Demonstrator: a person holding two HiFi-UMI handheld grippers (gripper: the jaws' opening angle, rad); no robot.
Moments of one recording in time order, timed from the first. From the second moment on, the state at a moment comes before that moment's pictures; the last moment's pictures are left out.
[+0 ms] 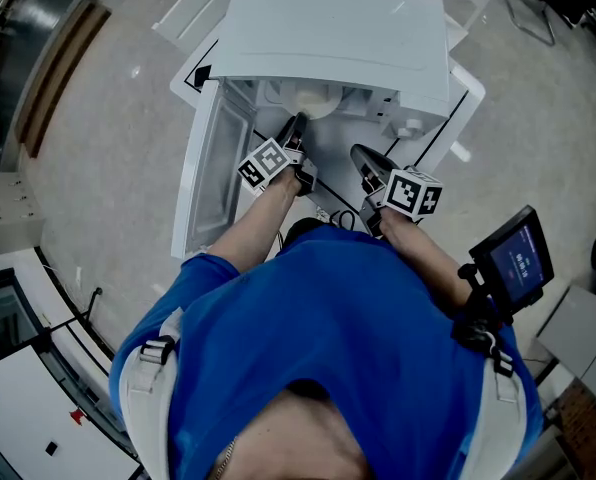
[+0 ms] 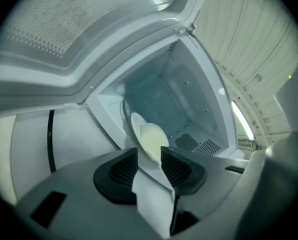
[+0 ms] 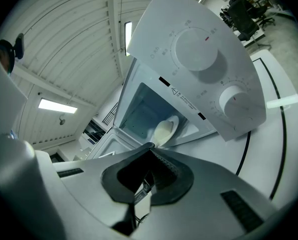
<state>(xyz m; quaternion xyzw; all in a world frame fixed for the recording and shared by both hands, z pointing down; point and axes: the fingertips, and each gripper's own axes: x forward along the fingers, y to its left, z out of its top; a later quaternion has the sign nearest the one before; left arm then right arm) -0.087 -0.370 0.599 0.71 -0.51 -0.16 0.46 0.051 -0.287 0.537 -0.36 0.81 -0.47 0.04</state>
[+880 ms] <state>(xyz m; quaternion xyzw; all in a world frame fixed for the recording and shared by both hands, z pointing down) -0.079 -0.380 0.600 0.77 -0.56 0.08 0.30 0.053 -0.290 0.538 -0.37 0.81 -0.46 0.03</state>
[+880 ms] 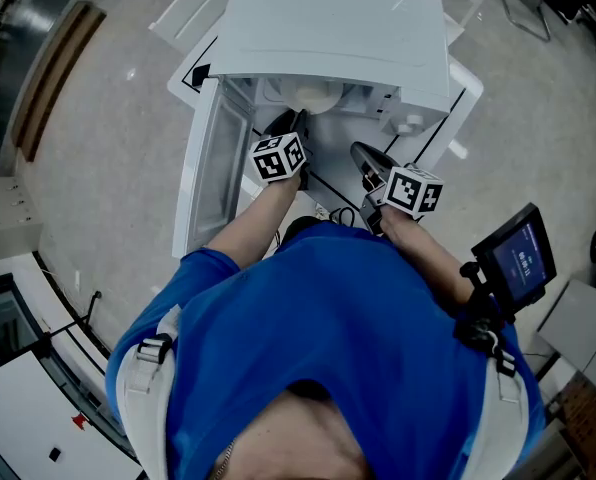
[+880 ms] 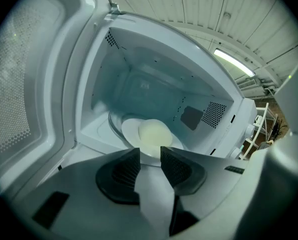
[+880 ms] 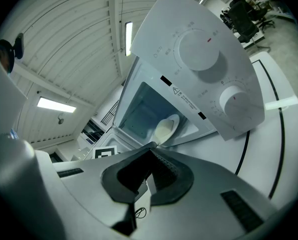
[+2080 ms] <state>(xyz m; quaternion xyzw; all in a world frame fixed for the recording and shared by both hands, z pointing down) -0.084 -0.403 0.612 0.75 -0.58 0.16 0.27 0.061 -0.299 0.542 -0.38 0.80 -0.46 0.03</state>
